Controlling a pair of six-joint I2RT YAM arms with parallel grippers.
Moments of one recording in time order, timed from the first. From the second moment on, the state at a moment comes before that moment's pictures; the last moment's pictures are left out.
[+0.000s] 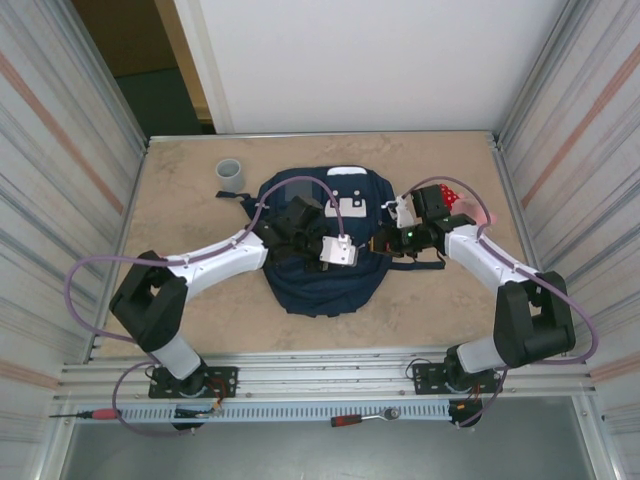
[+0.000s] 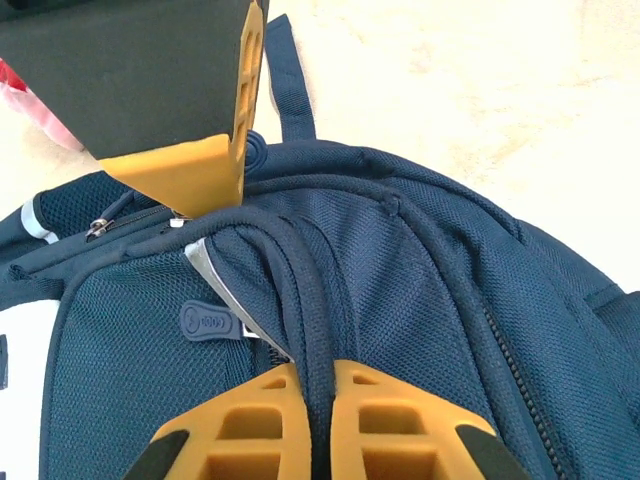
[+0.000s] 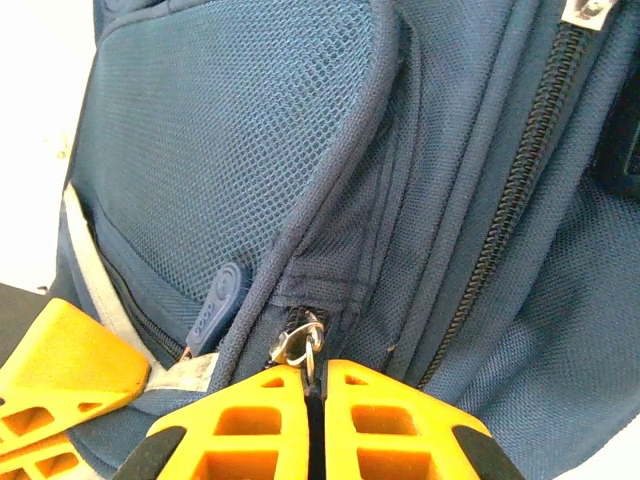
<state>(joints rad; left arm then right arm) -0.78 1.64 1.12 -0.31 0.44 0.98 0.27 1.43 0.91 -0.51 -0.58 0.44</state>
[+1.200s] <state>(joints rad) -0.66 1.61 0.79 -0.04 0.04 -0.10 0.40 1.58 0.78 -0.12 -0.31 0.57</state>
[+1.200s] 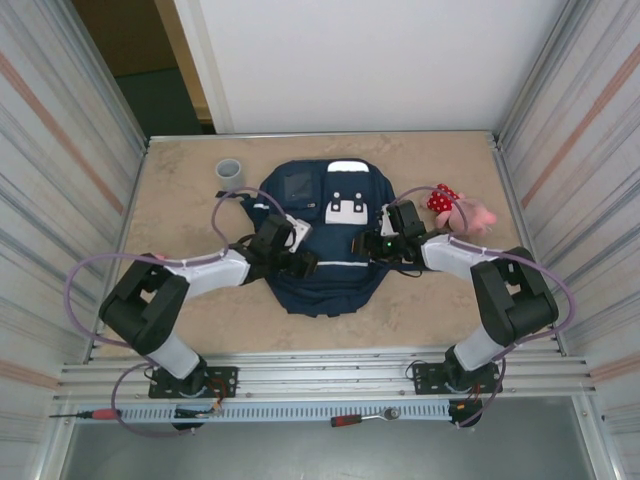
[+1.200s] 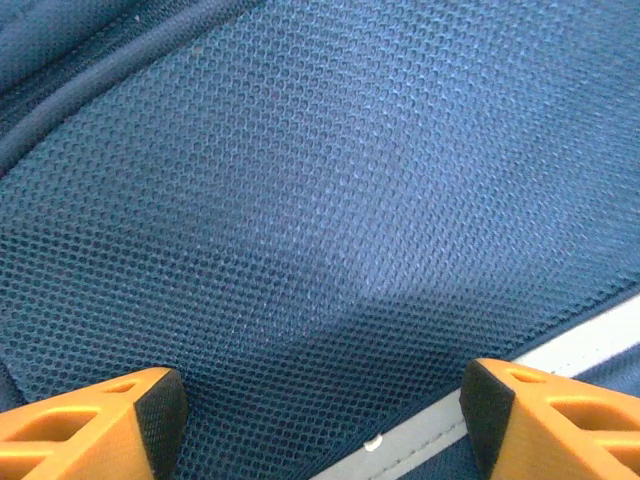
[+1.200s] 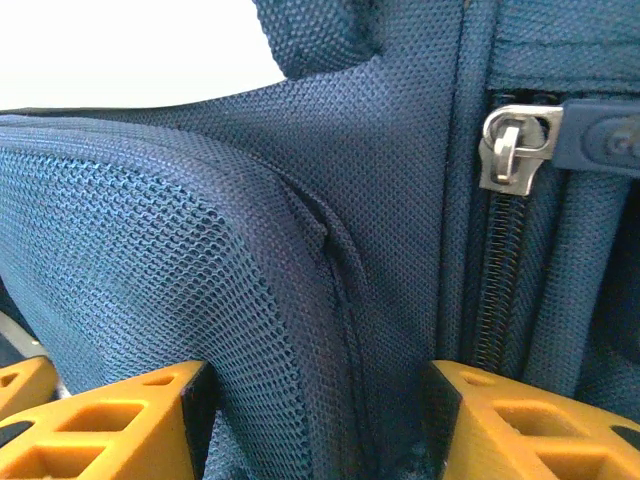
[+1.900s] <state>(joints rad) -0.78 1.56 0.87 -0.07 -0.04 -0.24 0.21 1.34 0.80 -0.39 -0.33 0.41</state>
